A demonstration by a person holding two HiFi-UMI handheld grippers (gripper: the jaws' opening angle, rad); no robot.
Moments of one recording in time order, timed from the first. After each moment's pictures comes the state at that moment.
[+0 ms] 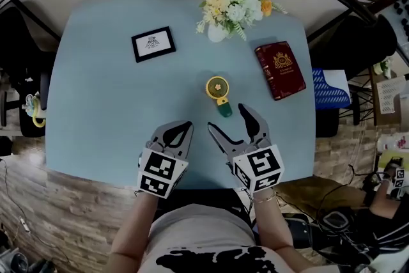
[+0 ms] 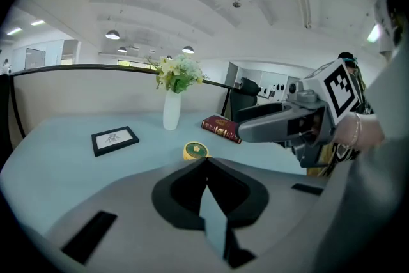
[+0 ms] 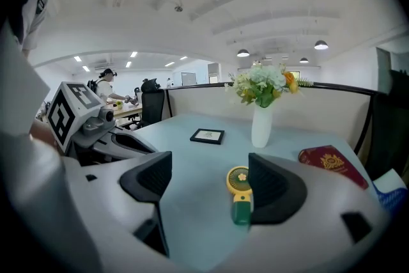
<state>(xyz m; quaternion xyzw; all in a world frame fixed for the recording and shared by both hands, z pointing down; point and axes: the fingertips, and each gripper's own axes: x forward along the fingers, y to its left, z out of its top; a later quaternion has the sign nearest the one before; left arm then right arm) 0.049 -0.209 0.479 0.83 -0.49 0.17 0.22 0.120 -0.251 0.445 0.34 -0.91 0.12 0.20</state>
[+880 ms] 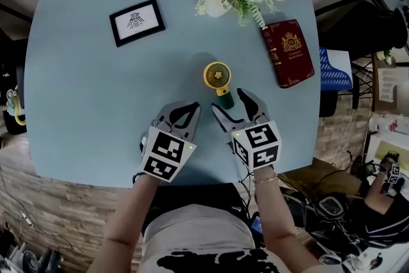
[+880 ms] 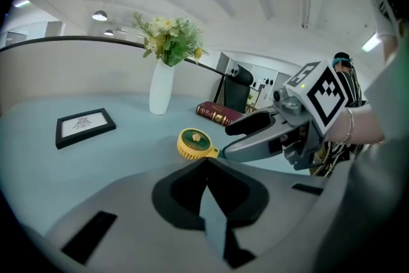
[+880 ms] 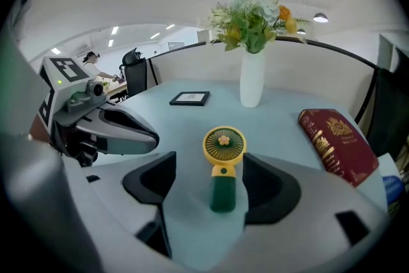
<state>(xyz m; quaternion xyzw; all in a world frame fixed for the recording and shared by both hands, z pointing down) 0.069 -0.264 0.549 0.85 -0.42 0.19 0.26 0.135 -0.296 0.560 0.35 -0.85 0.20 0.33</state>
